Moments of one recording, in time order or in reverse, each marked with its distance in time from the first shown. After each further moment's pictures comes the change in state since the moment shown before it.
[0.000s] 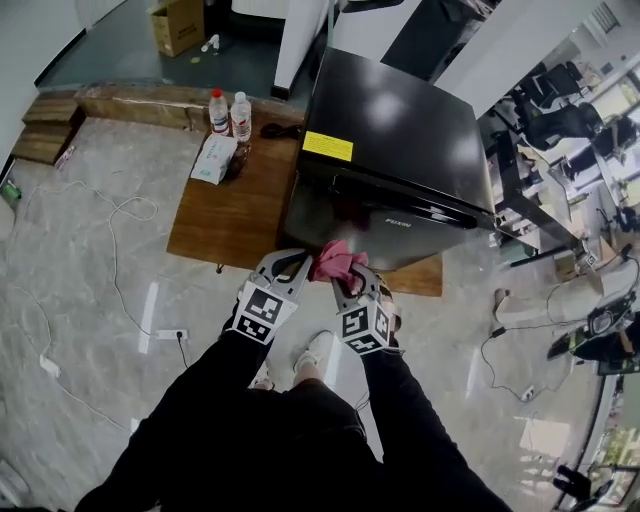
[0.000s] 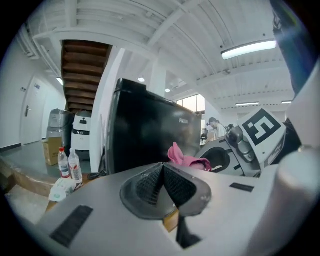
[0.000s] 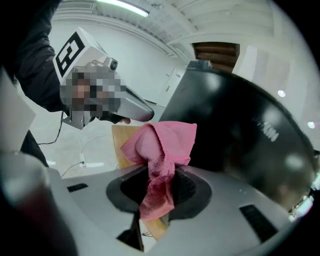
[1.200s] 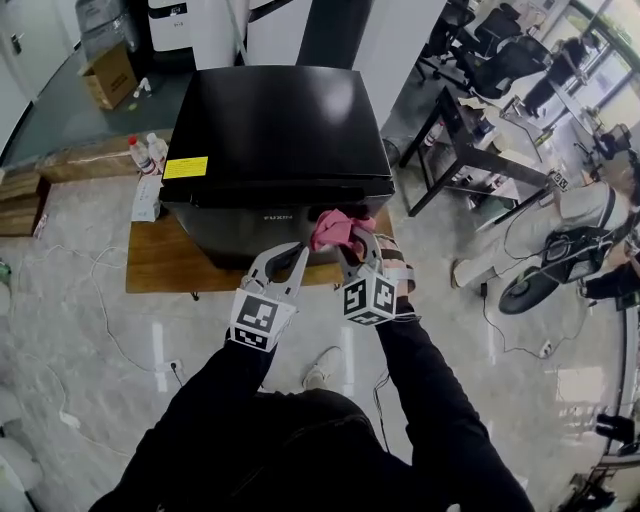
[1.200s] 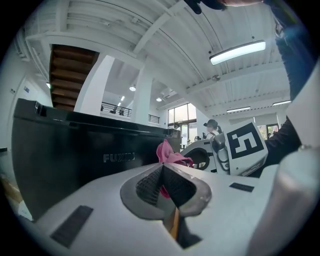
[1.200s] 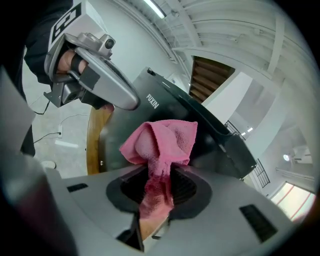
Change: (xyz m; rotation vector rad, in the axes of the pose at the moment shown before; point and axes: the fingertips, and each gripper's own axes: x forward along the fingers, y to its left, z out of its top) left arm 0.137 -0.179 0.105 0.052 -0.129 -0.078; right arm -0.116 -0.203 -0.114 -0.203 -0.014 -0.258
